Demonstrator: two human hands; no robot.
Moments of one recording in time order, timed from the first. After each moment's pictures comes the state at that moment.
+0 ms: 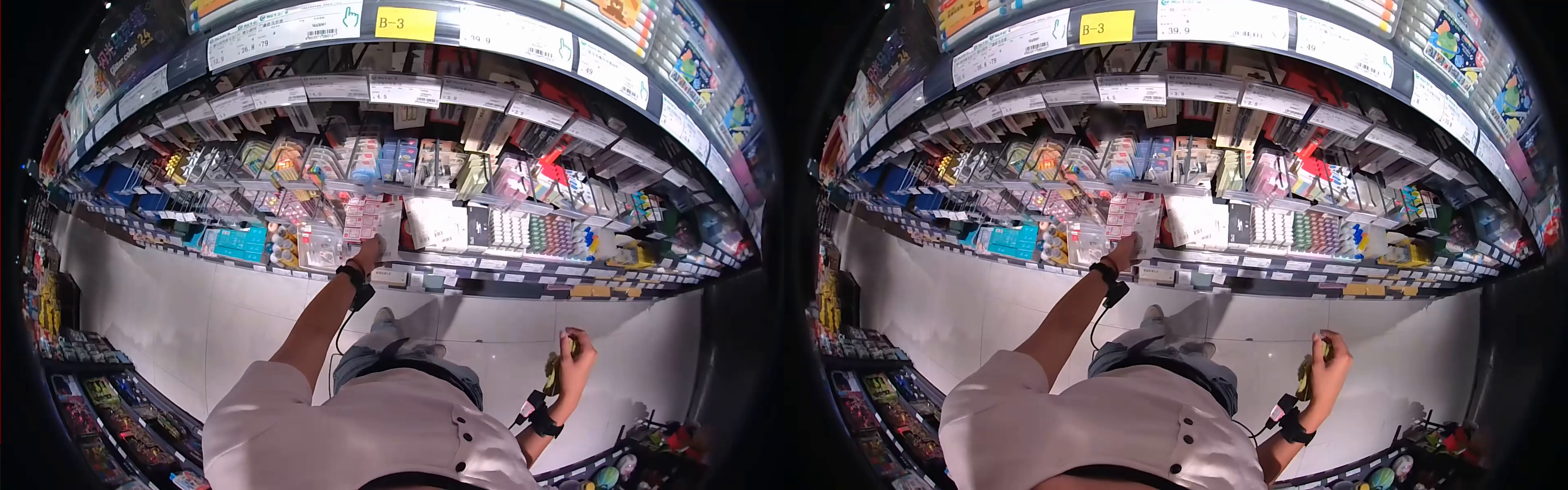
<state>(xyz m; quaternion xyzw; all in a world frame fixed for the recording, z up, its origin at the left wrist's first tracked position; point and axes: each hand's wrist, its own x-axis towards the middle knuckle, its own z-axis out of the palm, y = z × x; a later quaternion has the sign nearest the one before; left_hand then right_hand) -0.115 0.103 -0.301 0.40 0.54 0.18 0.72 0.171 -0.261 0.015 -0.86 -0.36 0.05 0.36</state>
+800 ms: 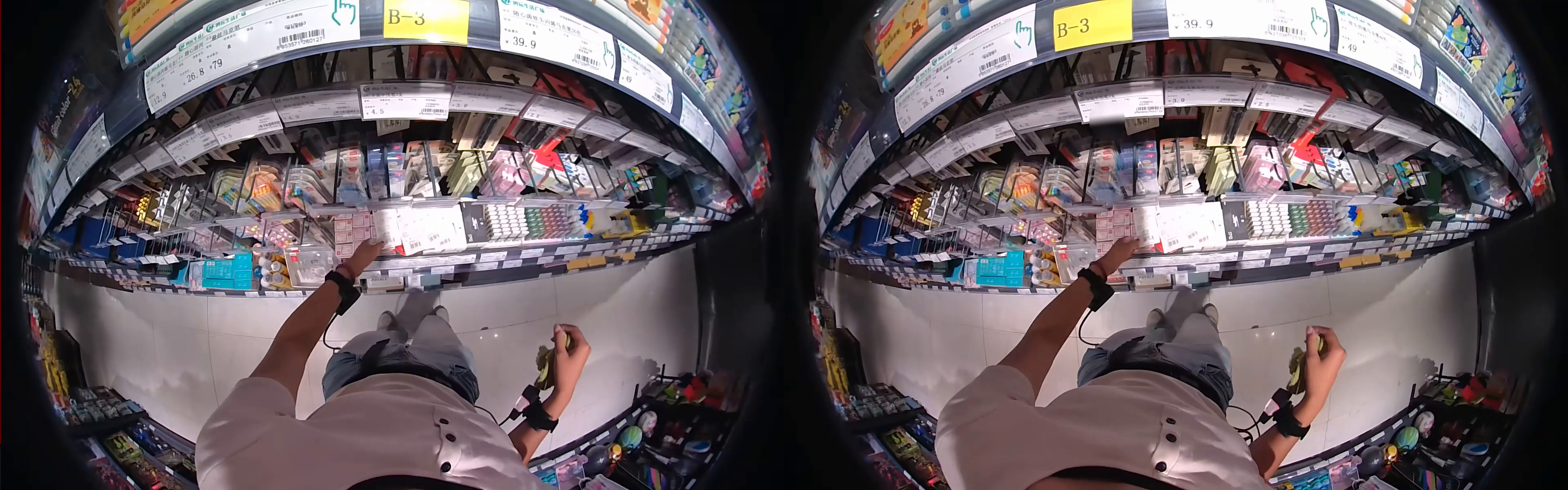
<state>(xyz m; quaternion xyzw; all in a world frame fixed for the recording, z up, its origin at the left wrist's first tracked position) -0.113 0.158 -0.295 0.61 0.44 0.05 0.66 0.118 -0.230 -0.009 -0.89 -0.24 0.07 0.39</state>
